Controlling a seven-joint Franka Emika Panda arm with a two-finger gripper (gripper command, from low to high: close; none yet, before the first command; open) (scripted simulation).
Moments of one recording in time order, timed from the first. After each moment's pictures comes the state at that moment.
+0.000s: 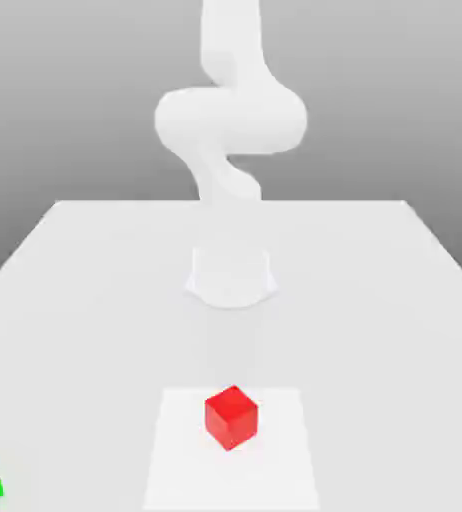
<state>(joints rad) 0.02 -0.72 -0.02 -2.35 -0.01 2.35 0.74</state>
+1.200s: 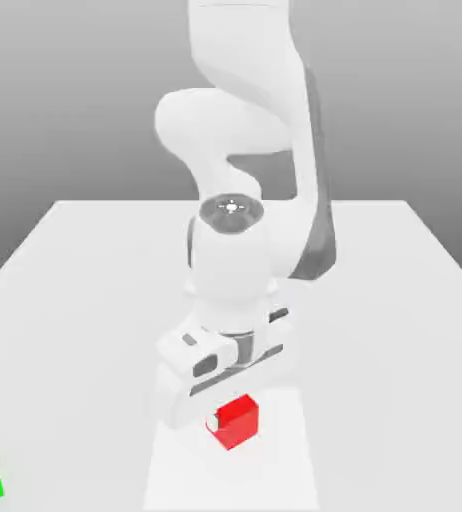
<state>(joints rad) 0.09 0.15 -0.08 -2.76 0.05 2.91 0.11</state>
